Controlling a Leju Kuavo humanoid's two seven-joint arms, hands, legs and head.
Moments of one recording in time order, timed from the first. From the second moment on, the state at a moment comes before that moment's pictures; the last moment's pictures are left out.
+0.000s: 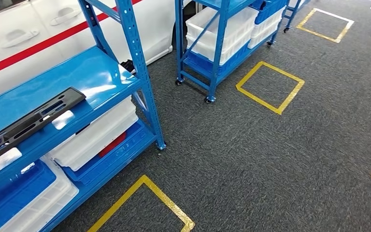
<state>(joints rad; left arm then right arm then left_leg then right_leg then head) -0.07 -0.04 1.25 -0.22 -1.01 -0.07 -0.37 -0.08 0.08 -1.20 -0.20 1.26 0.08 0.13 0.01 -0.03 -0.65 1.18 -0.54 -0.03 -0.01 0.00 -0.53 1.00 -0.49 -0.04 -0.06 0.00</state>
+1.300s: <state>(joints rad) -0.08 -0.02 1.24 -0.22 -1.06 -0.08 -0.31 -0.08 0.10 -1.22 -0.20 1.24 0.08 0.12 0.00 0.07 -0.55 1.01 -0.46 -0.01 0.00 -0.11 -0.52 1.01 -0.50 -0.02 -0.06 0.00</state>
